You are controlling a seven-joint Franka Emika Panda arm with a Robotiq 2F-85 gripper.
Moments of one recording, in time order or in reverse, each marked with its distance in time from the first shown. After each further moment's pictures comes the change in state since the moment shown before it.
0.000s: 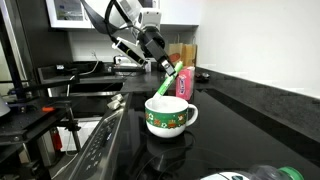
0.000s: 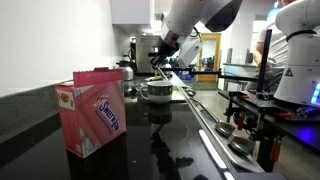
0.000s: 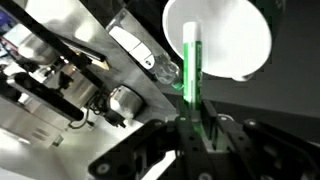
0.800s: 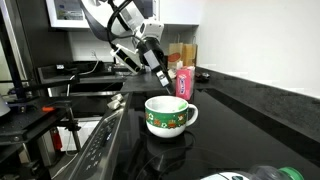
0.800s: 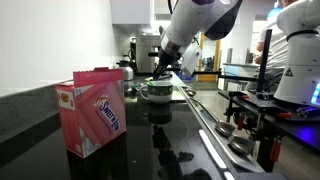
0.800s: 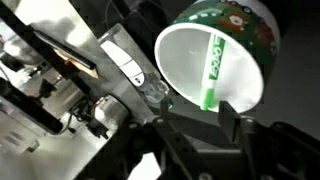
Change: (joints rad) arm -0.113 0.061 0.096 0.006 -0.005 0.030 -0.100
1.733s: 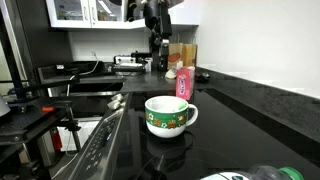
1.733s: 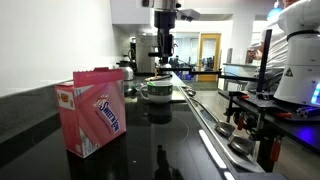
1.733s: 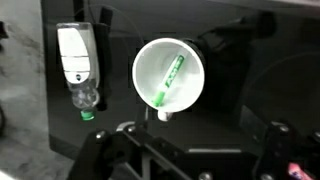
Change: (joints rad) arm -0.084 -0.203 0.026 0.044 0.885 0.038 -1.377
